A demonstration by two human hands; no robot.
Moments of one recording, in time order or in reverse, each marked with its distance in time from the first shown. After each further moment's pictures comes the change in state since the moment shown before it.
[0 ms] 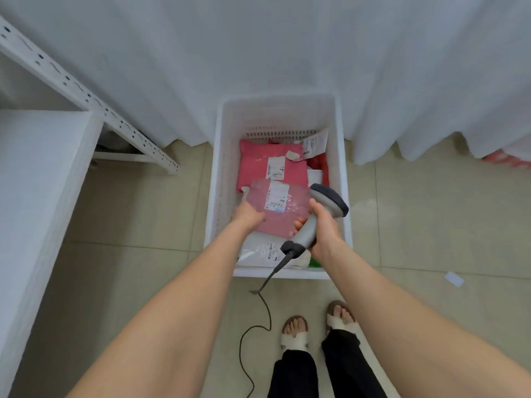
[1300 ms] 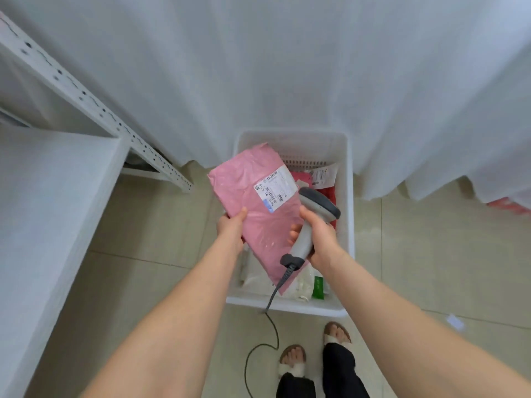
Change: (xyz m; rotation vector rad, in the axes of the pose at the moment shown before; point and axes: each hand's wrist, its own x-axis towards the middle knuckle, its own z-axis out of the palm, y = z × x) left_hand 0.014 0.024 -0.062 -1.167 0.229 -0.230; right_hand -0.031 -0.059 0.062 -0.183 -0.134 -0.067
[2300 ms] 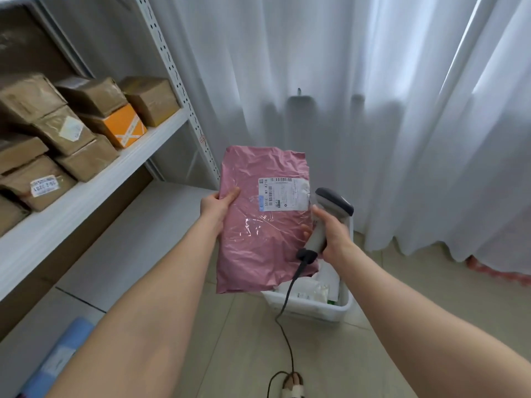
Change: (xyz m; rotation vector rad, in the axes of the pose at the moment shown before) left_hand -0.400 0.143 -0.211 0.085 -0.016 0.530; right_hand -0.403 -0.013 -0.016 0.075 -0.272 -0.236
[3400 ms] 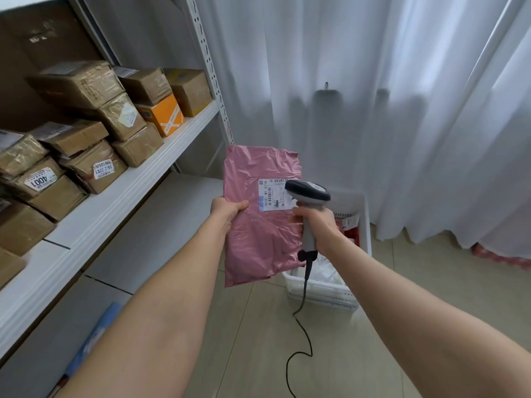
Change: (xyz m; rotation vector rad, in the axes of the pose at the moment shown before) left_hand 0.003 -0.015 -0.133 0.124 -0.027 -0.070; right_hand -0.081 0.094 0.107 -0.423 -0.100 -0.173
